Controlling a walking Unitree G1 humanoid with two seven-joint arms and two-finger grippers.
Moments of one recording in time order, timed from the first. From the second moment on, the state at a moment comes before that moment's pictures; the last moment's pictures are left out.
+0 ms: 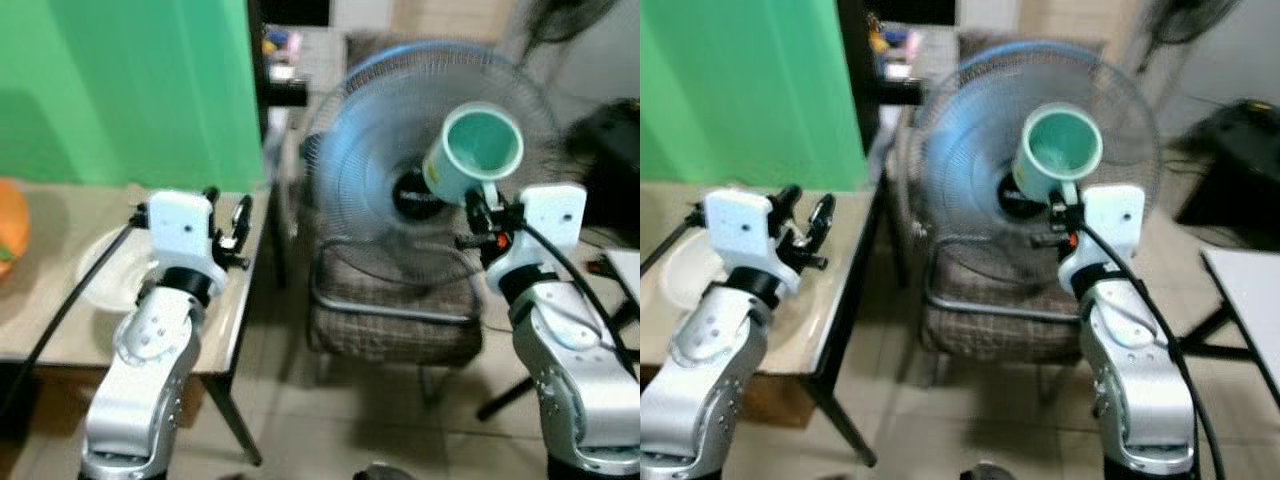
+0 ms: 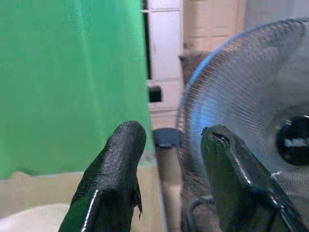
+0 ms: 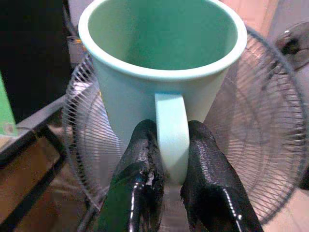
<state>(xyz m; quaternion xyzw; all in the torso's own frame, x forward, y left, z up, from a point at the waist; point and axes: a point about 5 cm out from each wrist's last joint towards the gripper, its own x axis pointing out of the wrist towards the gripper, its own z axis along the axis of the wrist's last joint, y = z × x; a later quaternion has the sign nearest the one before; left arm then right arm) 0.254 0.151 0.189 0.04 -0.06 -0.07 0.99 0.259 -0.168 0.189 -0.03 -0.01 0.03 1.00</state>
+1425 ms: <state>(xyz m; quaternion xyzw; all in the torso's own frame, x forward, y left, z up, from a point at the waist) 0.245 0.168 0.179 0.08 -0.04 -0.03 1.00 0.260 -0.158 0.181 -0.03 0.02 0.03 1.00</state>
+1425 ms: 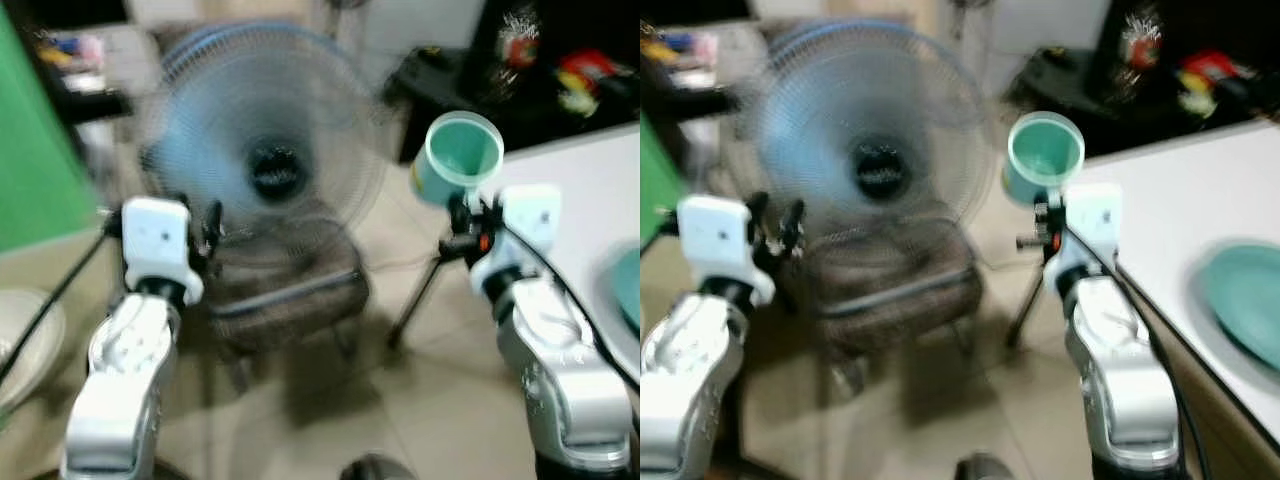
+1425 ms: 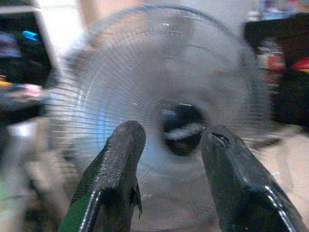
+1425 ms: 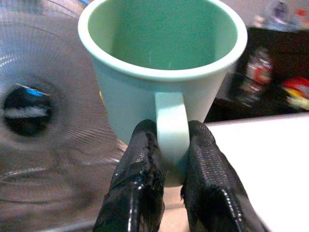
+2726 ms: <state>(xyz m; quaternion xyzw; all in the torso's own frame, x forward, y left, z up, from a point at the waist) 0.256 0.170 0.179 0.10 -0.04 -0.04 0.99 0.251 -0.153 0.178 -0.03 0.03 0.00 1.00</state>
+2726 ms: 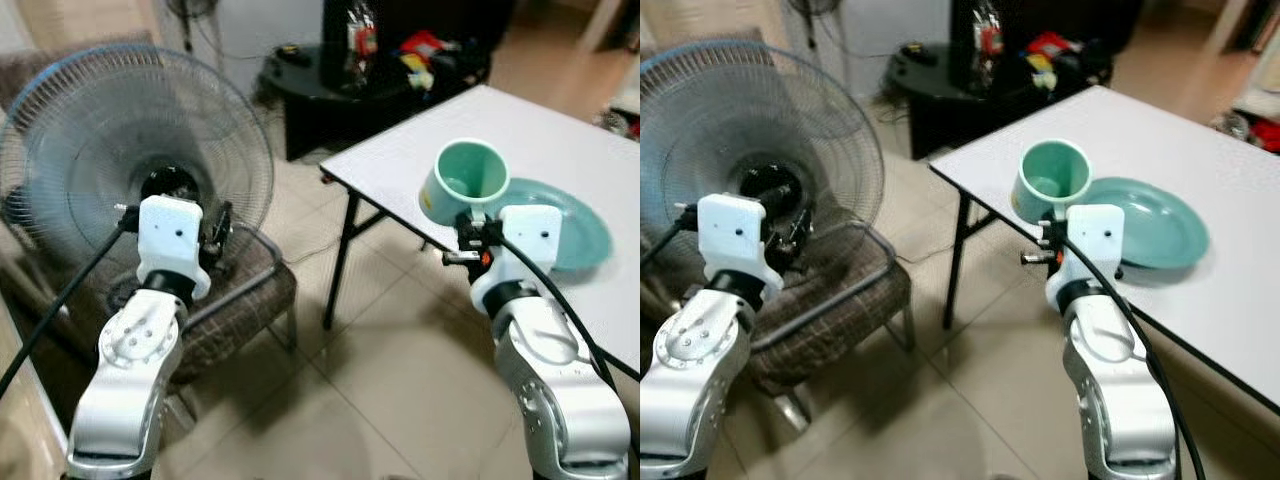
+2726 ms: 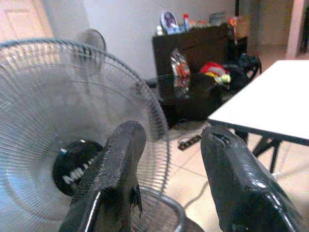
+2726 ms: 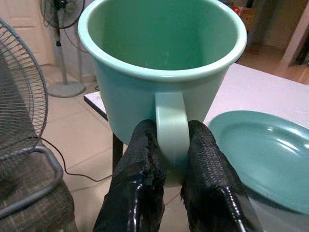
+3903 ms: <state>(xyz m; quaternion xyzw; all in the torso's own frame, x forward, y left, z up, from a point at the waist) 0.256 0.165 0.171 0.06 -0.02 -0.05 1.00 0.256 -0.153 0.178 -0.05 0.03 0.06 1.00</state>
